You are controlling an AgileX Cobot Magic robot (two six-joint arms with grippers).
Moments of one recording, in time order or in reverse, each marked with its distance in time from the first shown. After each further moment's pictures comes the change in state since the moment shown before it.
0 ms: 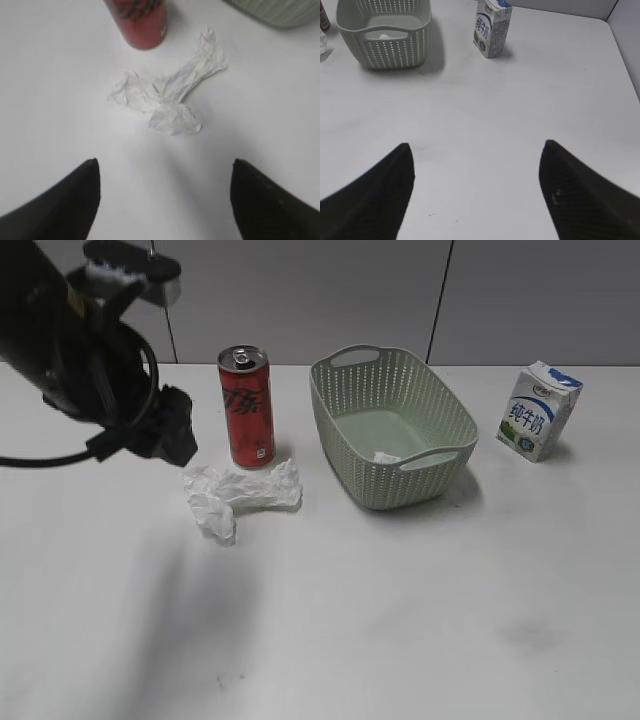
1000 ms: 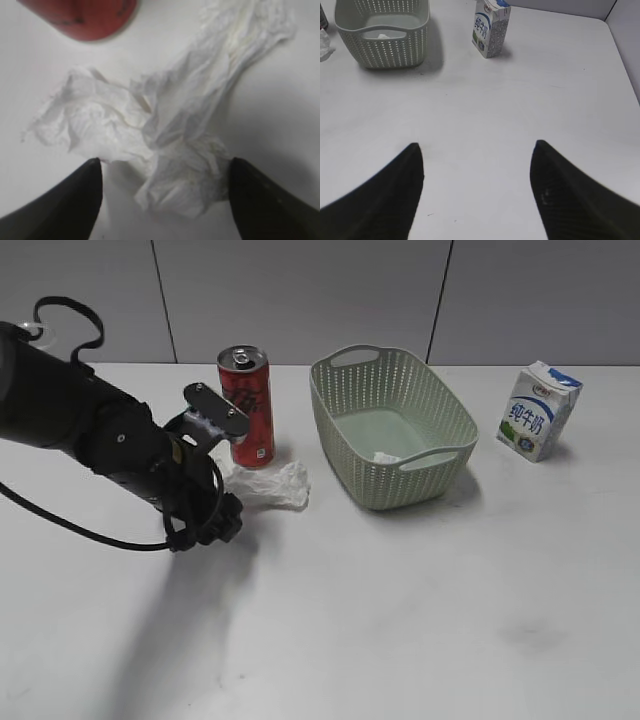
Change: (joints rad) left arm 0.000 0.407 0.134 0.123 -0.562 0.080; right arm 0.000 0.000 0.000 -0.004 0.000 0.001
